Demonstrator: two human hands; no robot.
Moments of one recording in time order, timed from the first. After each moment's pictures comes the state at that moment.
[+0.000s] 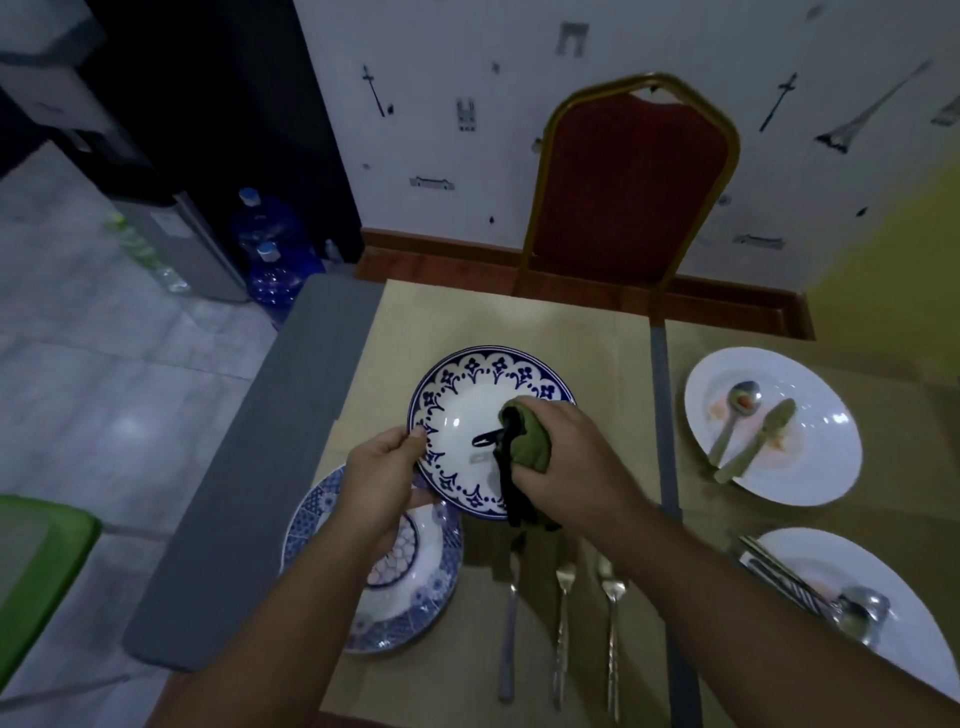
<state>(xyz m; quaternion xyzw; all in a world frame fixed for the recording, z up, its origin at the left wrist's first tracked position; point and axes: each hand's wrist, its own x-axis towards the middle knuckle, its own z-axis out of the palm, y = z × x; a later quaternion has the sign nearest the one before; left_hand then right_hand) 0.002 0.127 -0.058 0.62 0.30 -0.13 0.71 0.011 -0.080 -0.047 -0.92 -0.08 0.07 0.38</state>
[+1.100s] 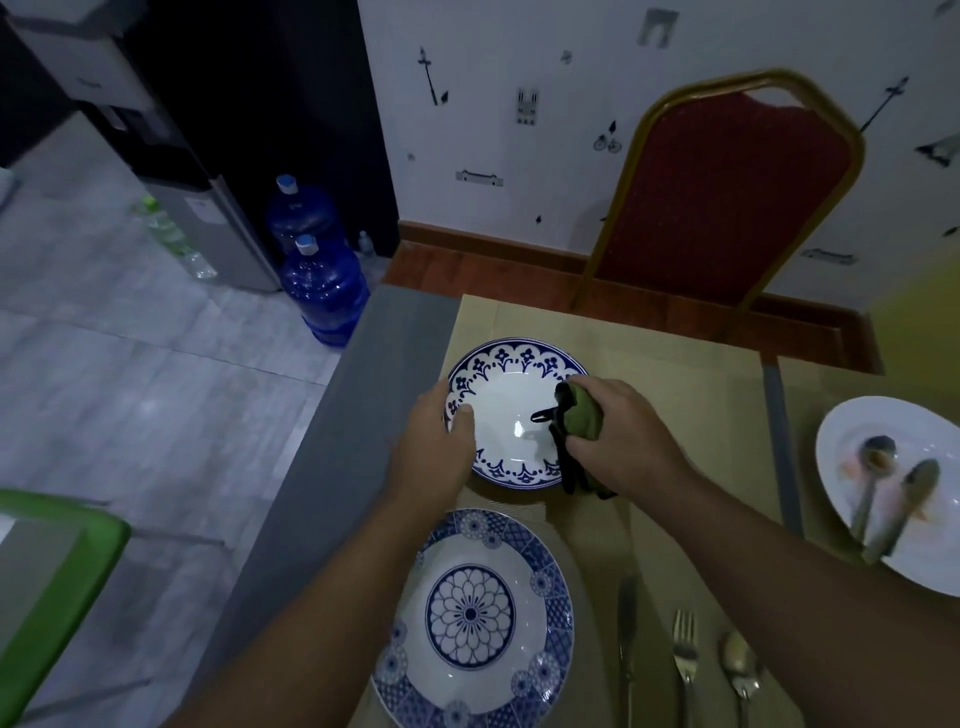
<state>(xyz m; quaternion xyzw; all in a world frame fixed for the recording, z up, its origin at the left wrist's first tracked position) 0.092 0.207 -0.087 0.84 0.15 -0.08 0.52 0.121 -0.009 -0.084 -0.95 -0.05 0.08 0.31</state>
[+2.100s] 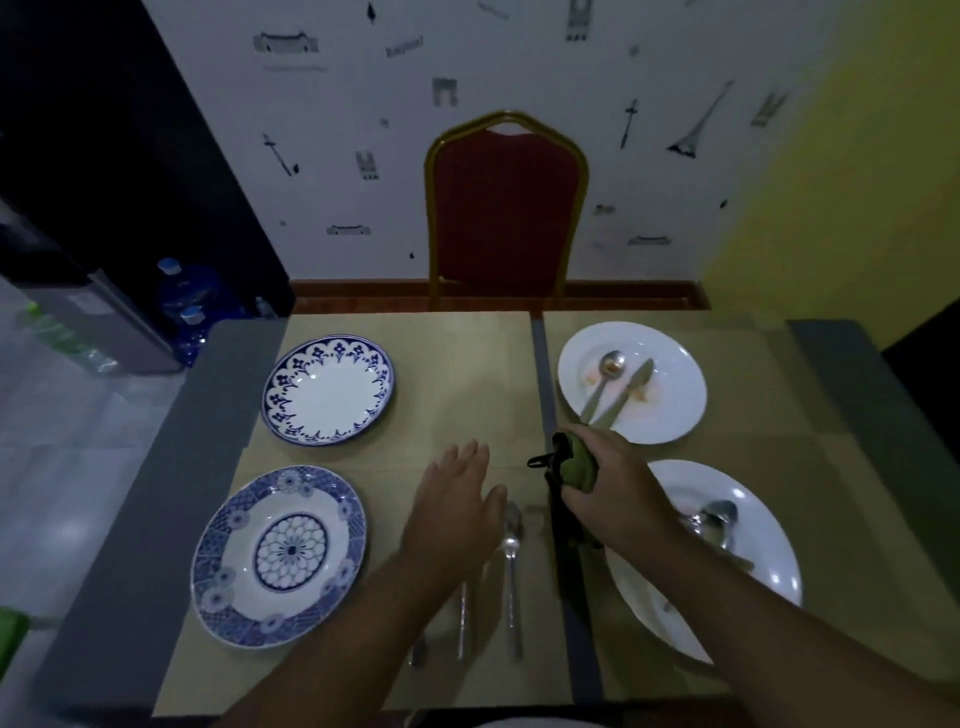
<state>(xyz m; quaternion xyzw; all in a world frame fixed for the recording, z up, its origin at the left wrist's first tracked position) -0.067 -0.032 -0.060 0.95 -0.13 -0.13 0.25 -0.086 -0.237 -0.059 -0.93 0.05 -0.01 0.37</state>
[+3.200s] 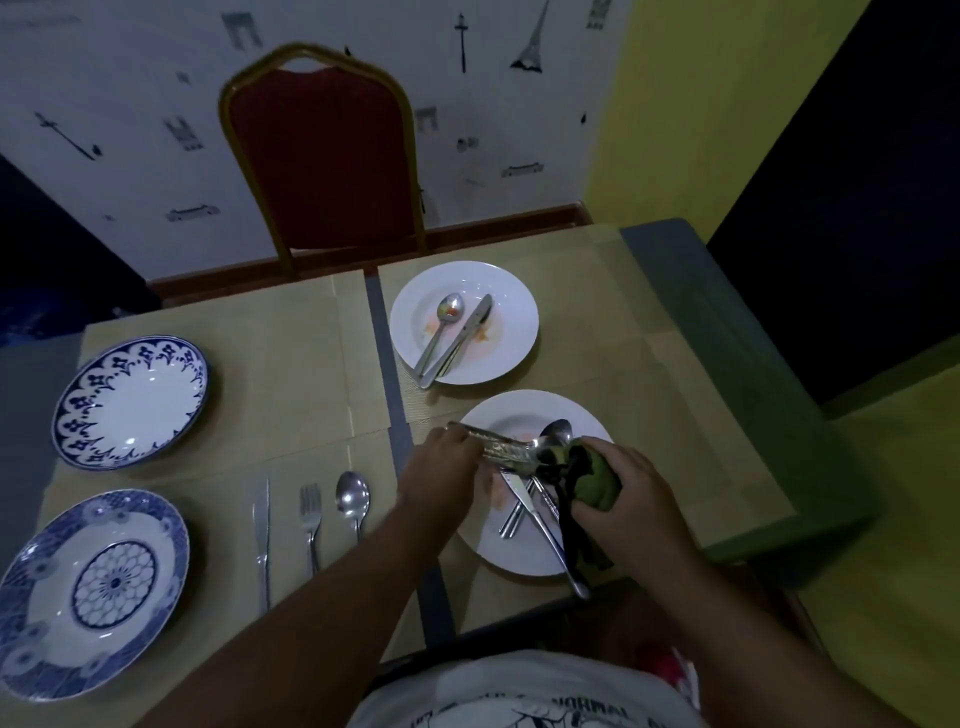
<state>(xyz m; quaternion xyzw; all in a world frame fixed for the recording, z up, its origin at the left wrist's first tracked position) -0.101 -0.205 -0.105 0.94 -0.31 -0.09 0.13 -0.233 -0.390 -0.071 -0.88 0.23 -0.04 0.42</state>
